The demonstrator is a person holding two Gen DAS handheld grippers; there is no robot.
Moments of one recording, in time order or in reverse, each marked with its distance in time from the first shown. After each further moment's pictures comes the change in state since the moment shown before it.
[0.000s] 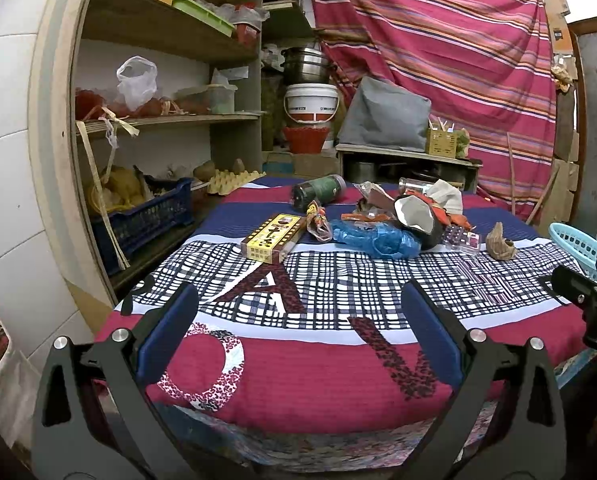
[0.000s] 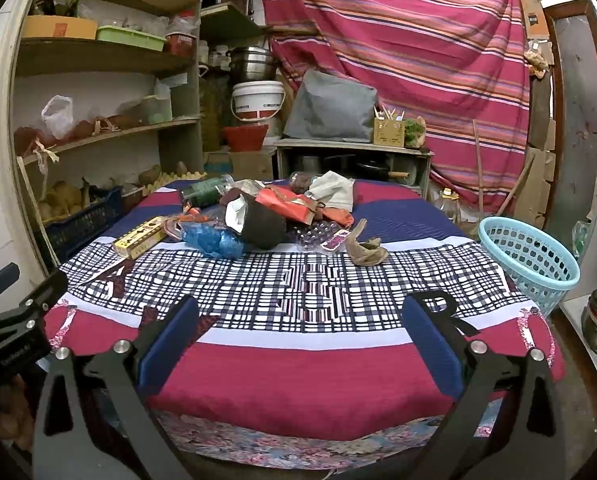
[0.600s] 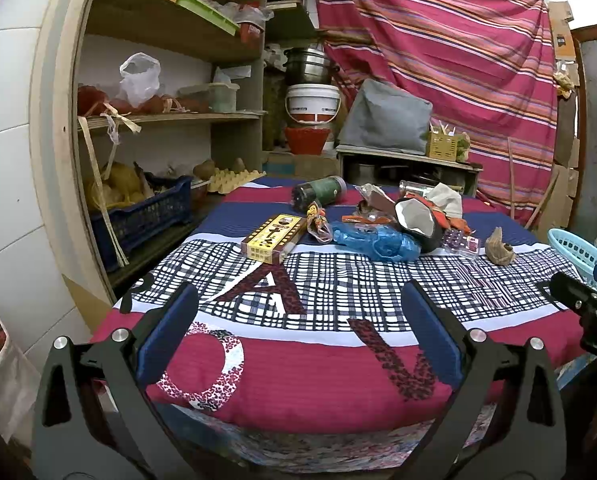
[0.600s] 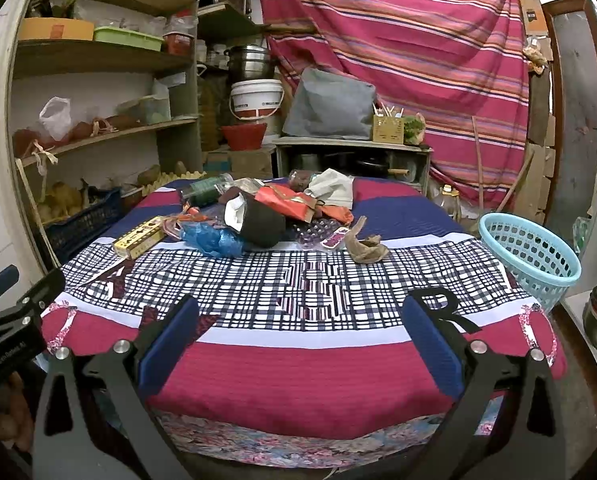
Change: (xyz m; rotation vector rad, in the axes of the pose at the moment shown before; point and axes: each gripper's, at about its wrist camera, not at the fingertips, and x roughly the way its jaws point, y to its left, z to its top) left arm 0.001 -0.003 0.000 -0.019 -0.005 0.005; right arm 0.002 -0.002 0.000 0.005 0.006 -0.001
